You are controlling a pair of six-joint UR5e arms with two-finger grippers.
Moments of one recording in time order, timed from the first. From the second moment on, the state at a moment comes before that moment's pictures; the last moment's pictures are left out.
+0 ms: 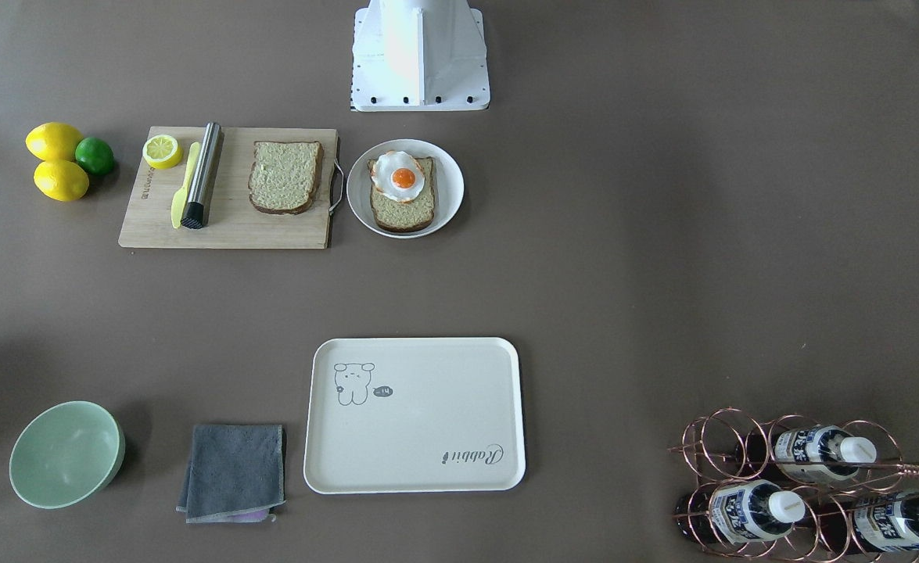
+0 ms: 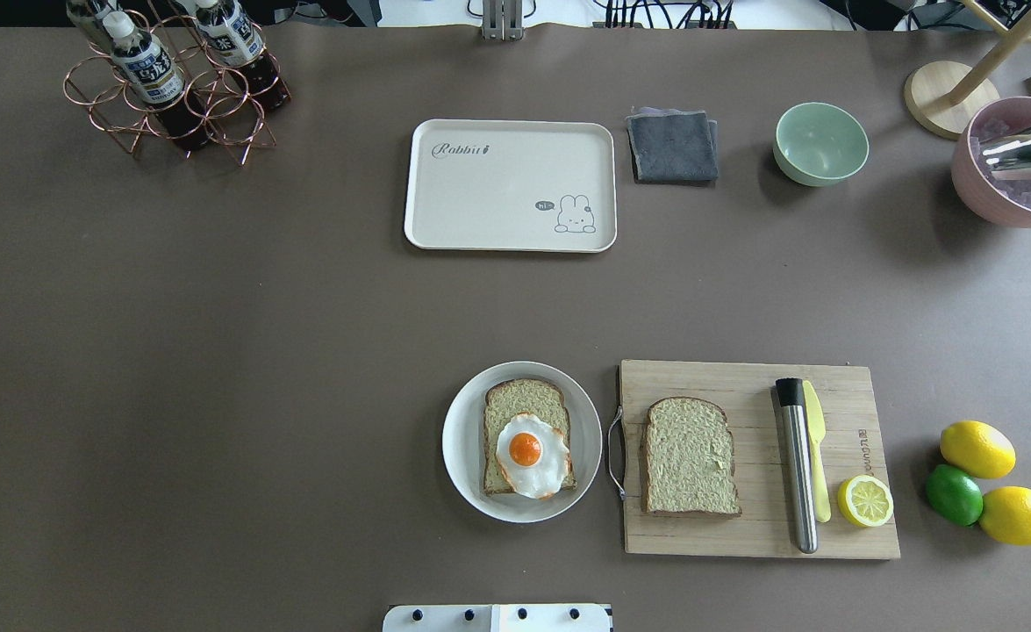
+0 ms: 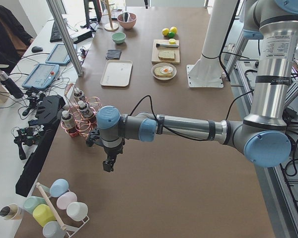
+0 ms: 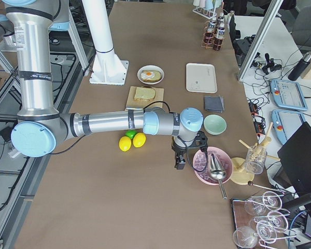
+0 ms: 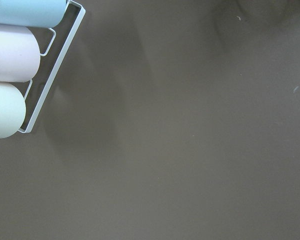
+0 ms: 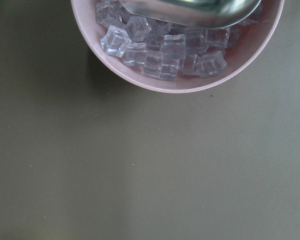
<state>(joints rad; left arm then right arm) -1.54 -1.65 -1.59 -1.60 -2.27 0.19 1.48 -1.55 1.68 -1.72 2.34 -0.10</state>
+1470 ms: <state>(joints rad) -1.53 -1.66 -1.59 -1.60 -2.27 0.19 1.47 -1.55 1.70 -1.72 2.34 -0.10</state>
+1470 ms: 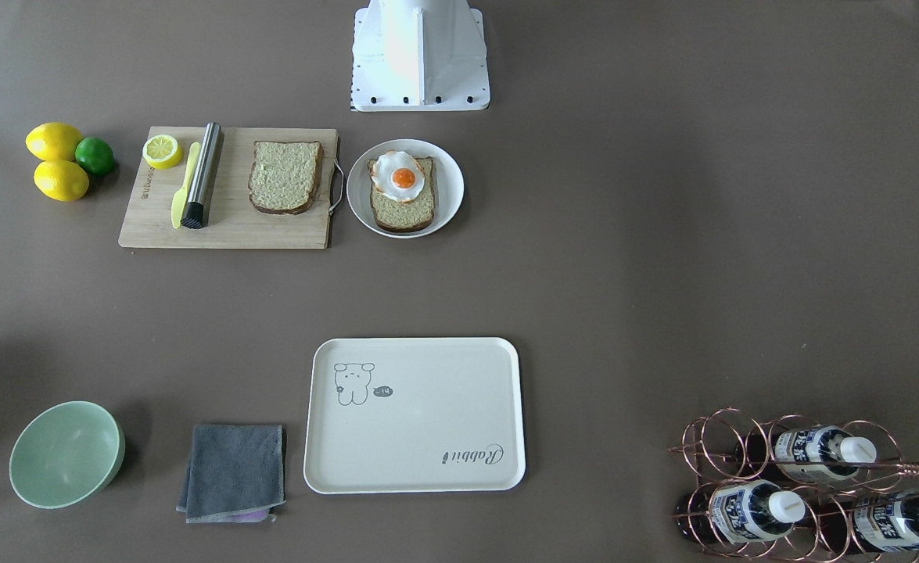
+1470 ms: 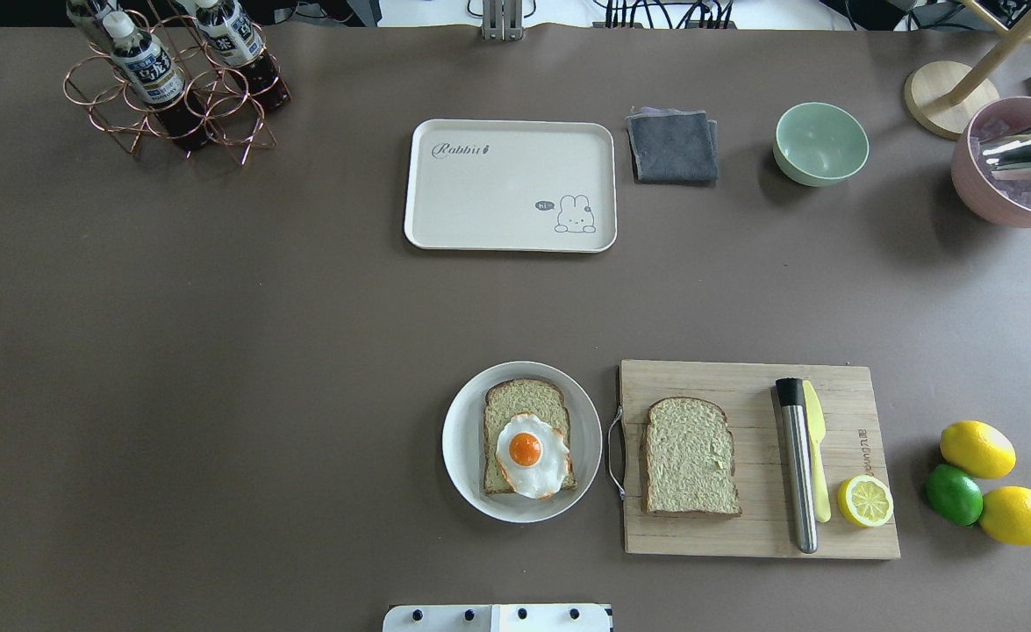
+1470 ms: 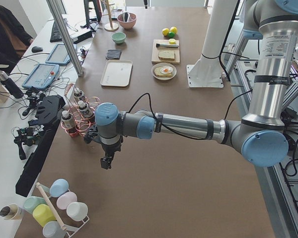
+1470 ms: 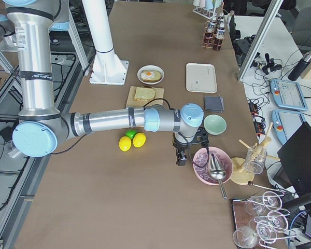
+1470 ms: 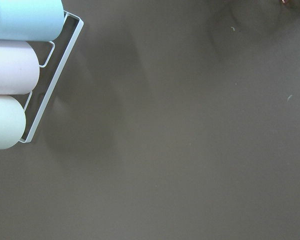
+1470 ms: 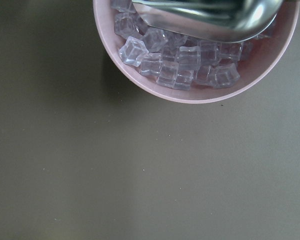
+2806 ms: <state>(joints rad) -1.32 -1.81 -1.68 -1.80 -2.26 -0.30 1.46 -1.44 1.79 -1.61 2.33 0.06</state>
